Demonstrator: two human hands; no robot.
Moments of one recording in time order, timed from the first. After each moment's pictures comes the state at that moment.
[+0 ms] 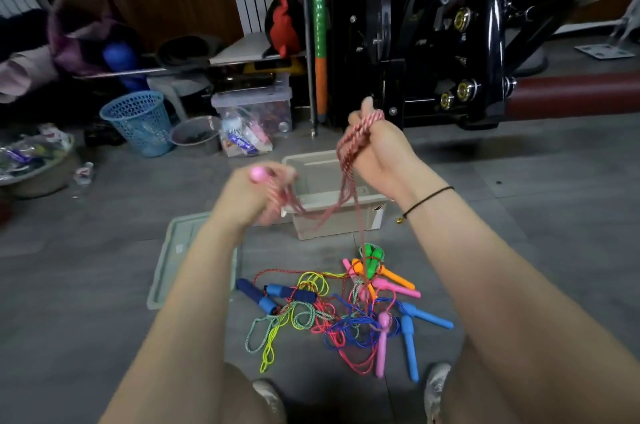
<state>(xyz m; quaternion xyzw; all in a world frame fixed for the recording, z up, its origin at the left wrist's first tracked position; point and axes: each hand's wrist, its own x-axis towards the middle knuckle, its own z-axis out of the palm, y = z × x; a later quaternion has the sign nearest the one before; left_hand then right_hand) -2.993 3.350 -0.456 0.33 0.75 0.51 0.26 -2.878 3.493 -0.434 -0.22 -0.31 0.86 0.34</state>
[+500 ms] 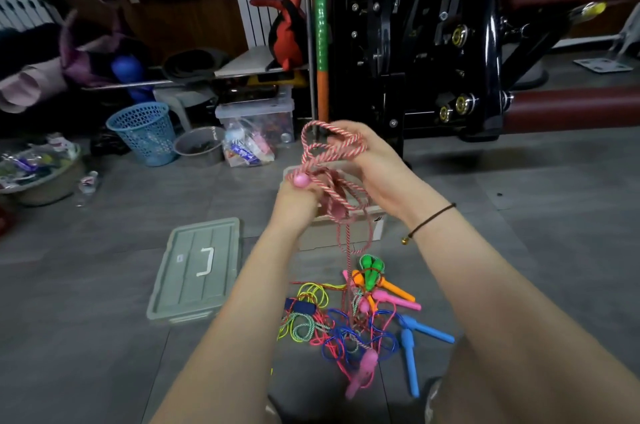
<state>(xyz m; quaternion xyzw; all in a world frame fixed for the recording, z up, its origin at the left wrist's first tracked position) -2.948 3.394 -0.477 0.25 0.68 0.63 0.28 -2.859 3.483 -0.437 -0.19 -0.63 0.69 0.30</state>
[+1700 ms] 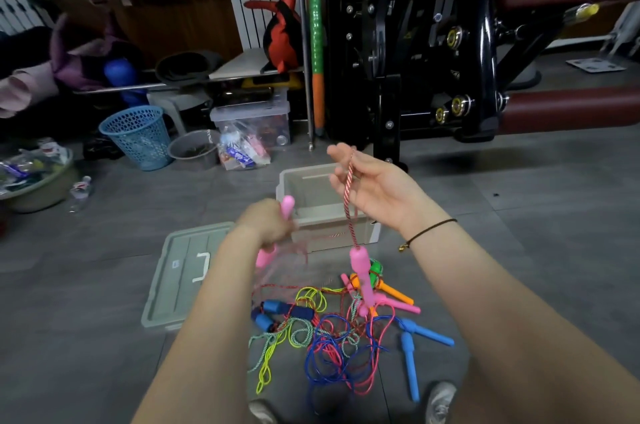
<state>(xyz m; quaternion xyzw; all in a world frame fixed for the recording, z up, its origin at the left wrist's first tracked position) -2.993 3.370 -0.473 0.39 0.89 0.10 0.22 -2.852 3.501 -0.458 -0.14 -0.30 0.92 0.21</state>
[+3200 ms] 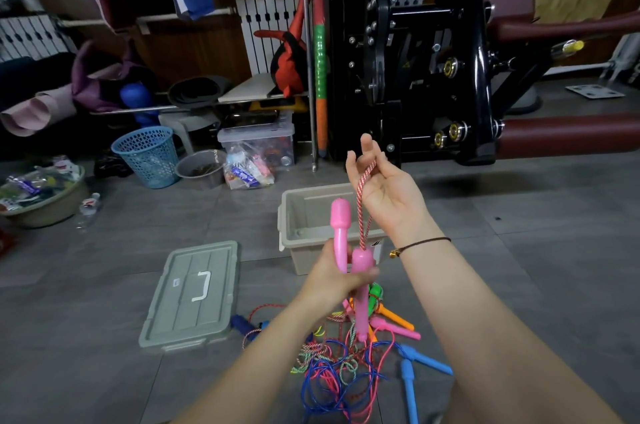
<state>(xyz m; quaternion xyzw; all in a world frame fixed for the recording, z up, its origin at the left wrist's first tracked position) -2.894 3.383 -0.519 0.35 0.67 0.53 0.39 -2.849 3.507 -0.432 -0.03 -0.07 0.95 0.32</state>
